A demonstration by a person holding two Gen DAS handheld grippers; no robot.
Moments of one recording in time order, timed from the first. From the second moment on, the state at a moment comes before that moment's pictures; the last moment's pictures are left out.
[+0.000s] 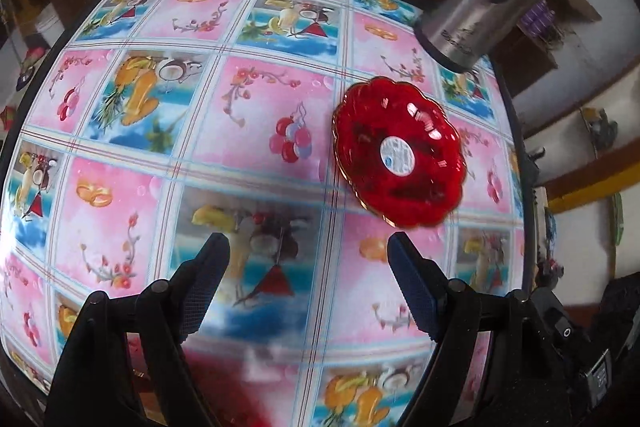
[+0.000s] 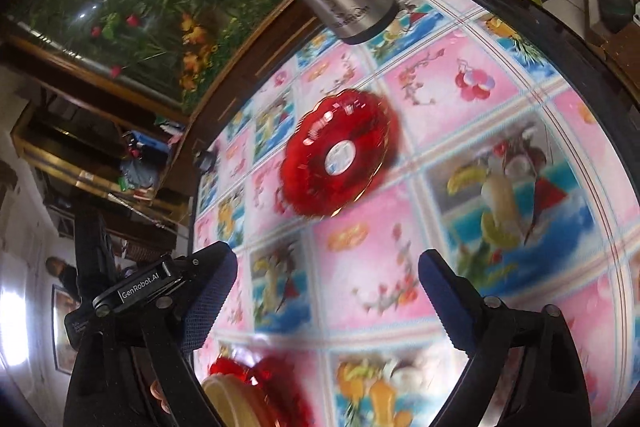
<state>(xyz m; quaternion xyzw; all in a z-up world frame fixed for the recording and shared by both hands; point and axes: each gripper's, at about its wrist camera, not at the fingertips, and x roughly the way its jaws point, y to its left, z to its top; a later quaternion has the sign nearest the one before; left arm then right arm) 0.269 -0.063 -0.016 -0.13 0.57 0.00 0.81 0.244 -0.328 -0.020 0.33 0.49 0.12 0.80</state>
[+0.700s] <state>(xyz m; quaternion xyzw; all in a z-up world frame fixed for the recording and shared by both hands) 0.331 -0.082 -0.080 -0.14 0.59 0.05 0.79 0.341 -0.329 -0.085 0.34 0.51 0.10 0.78</state>
